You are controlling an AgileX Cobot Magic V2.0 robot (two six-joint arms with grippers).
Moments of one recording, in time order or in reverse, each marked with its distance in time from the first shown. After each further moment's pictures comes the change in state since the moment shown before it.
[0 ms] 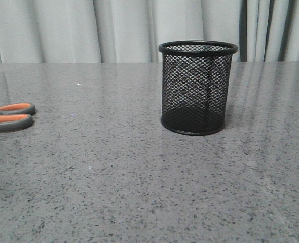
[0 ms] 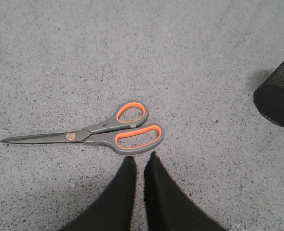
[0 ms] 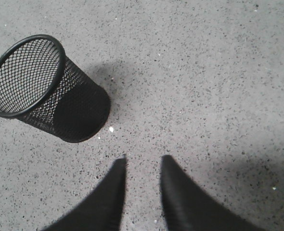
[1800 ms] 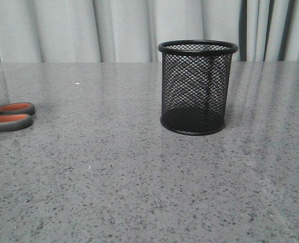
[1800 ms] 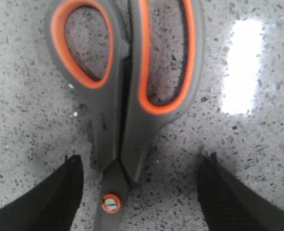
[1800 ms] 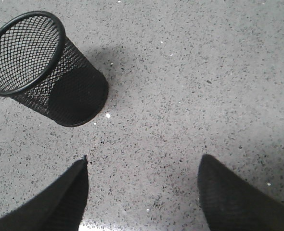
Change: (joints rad) left arm -0.002 0.830 -0.238 0.135 0.088 1.324; right arm 0.000 0.001 -0.001 0.000 0.039 -0.072
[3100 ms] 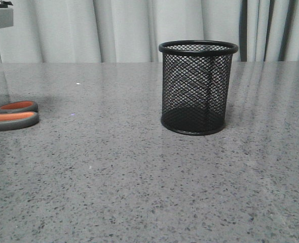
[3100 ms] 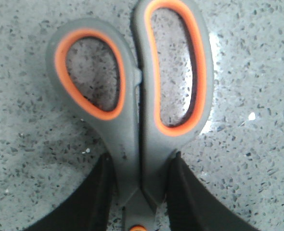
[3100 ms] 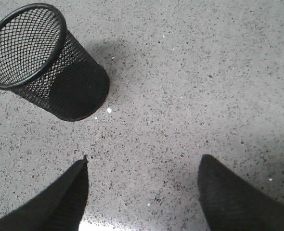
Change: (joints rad) left arm 0.000 0.177 -0.194 -0.057 0.183 0.009; right arm 0.000 0.000 0.000 0.000 0.013 -0.005
